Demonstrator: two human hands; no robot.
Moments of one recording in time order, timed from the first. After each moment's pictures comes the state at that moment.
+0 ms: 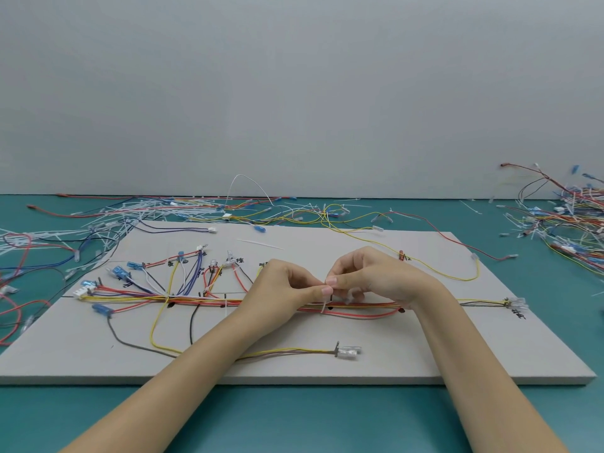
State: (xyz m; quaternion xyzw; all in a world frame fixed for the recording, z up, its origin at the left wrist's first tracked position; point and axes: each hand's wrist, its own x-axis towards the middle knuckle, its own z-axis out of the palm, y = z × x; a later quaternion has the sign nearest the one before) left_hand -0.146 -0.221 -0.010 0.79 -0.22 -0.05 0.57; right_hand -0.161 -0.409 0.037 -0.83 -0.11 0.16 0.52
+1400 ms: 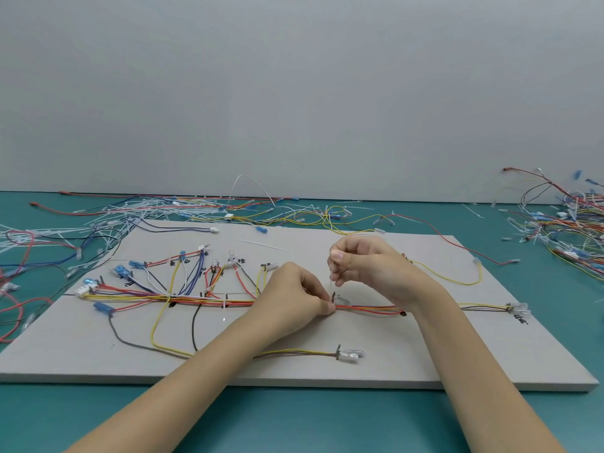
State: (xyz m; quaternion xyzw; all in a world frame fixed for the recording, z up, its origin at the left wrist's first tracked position) left_hand -0.155 -0.235 -0.001 0.86 -0.17 -0.04 0.48; right_hand -0.160 -0.401 0.039 -0.75 -0.15 0.07 0.64
